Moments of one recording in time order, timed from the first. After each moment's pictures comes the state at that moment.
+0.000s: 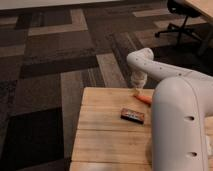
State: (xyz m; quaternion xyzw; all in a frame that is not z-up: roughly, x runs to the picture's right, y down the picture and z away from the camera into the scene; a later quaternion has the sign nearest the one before) arm 0.199 0.040 0.881 -0.34 0.15 0.22 0.90
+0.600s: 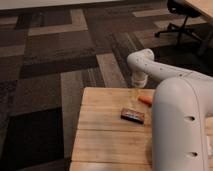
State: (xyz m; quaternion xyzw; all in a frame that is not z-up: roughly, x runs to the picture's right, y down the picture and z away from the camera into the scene) arm 0.207 0.048 0.888 -0.34 0.15 0.22 0.90
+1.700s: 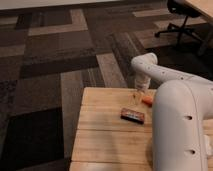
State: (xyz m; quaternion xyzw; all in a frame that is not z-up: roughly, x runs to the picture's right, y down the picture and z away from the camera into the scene) arm 0.222 0.062 0.900 -0.35 0.15 0.23 0.90
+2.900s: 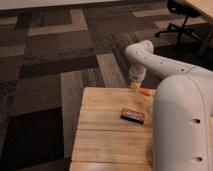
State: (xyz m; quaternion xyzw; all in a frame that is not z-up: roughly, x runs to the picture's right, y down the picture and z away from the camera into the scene) arm 0.180 -0.012 0.840 -0.32 0.13 0.22 0.91
